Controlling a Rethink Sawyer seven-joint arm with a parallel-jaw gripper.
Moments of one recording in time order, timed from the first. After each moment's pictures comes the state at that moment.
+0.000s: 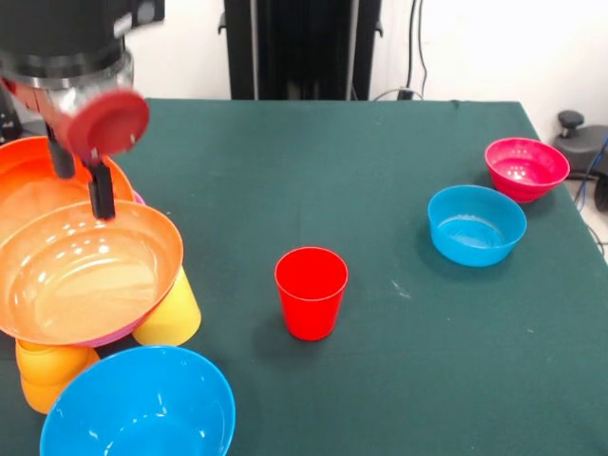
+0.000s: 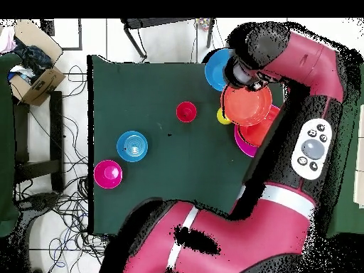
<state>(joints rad) -0.29 -0.28 -0.33 0.67 0.19 1.21 2.13</state>
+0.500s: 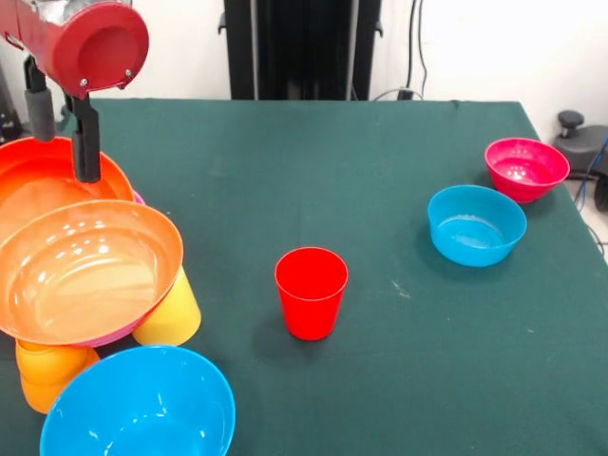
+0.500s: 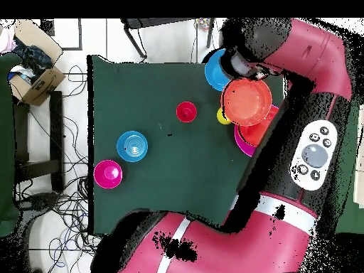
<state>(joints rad) -0.26 -0.33 -0.34 0.65 0.19 1.16 2.13</state>
